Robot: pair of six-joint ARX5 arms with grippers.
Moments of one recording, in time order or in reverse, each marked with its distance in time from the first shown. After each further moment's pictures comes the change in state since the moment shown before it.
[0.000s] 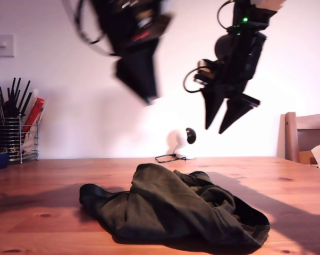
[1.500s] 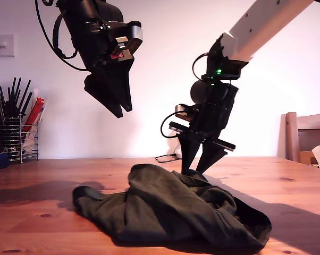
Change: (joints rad) left arm 0.089 0.028 0.000 -0.005 0.008 -0.042; right arm 0.065 0.207 0.000 0.110 -0.024 0.051
